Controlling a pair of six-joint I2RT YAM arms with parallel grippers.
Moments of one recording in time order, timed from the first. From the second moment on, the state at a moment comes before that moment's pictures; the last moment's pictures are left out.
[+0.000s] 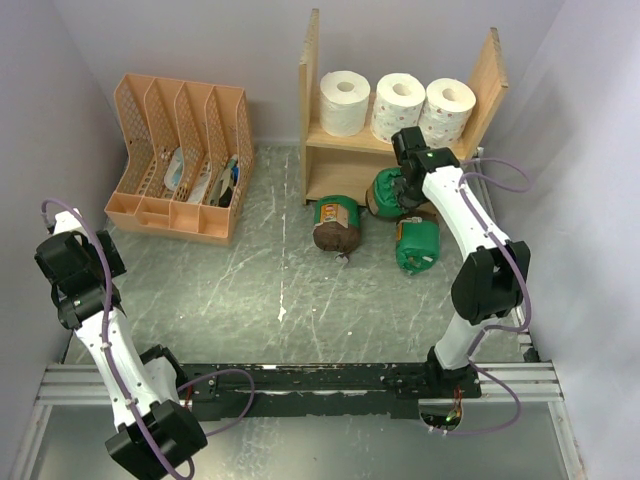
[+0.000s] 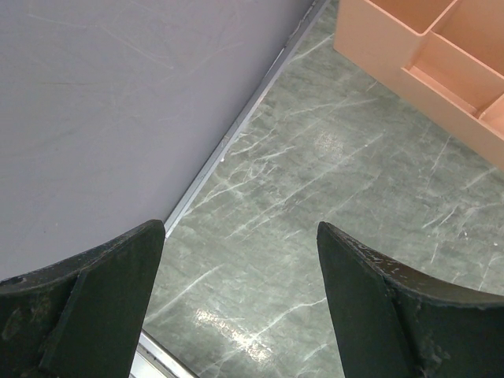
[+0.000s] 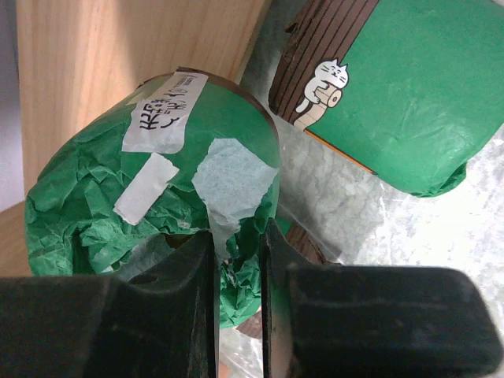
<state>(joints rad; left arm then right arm) 0.63 0.72 0.71 -0.48 -0.06 0.14 0.26 1.74 1.67 -1.12 0.38 1.49</state>
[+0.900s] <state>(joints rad) 0.63 0.73 0.71 -0.48 -0.06 0.14 0.23 1.90 1.84 -1.13 0.43 1.66</state>
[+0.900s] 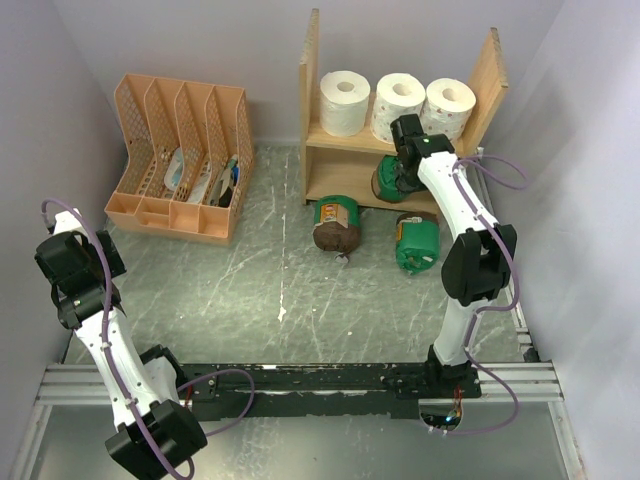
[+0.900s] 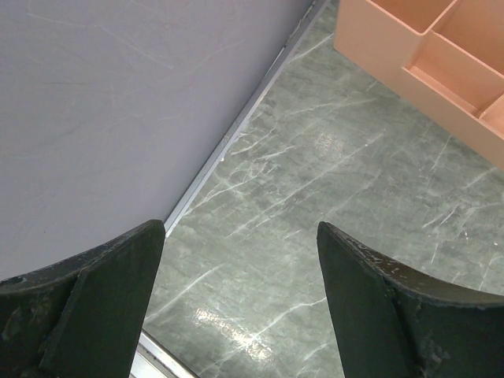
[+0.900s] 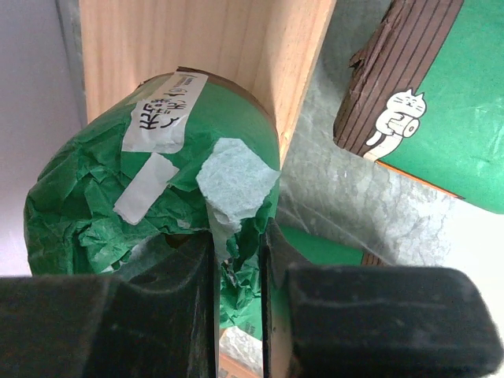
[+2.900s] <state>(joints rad) 0.63 0.73 0.71 -0.48 -0.06 0.14 0.21 1.74 1.69 -0.92 0.37 1.49</state>
